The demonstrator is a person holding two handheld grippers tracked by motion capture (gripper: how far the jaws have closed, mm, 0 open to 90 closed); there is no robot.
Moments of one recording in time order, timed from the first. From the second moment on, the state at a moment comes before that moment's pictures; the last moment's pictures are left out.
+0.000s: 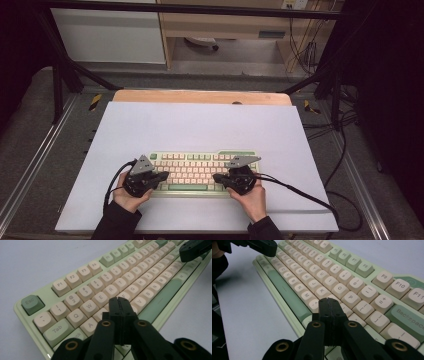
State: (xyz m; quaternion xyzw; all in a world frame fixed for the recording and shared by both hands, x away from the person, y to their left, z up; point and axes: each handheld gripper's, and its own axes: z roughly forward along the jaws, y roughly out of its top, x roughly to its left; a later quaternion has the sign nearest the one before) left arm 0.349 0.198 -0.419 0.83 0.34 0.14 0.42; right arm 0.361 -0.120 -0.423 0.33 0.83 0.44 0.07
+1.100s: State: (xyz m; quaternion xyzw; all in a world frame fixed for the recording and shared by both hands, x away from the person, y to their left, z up) left arm 0.350 0.173 -0.431 0.85 0.32 0.13 0.40; right arm 0.361 -0.122 -0.421 0.33 0.83 0.44 0.07
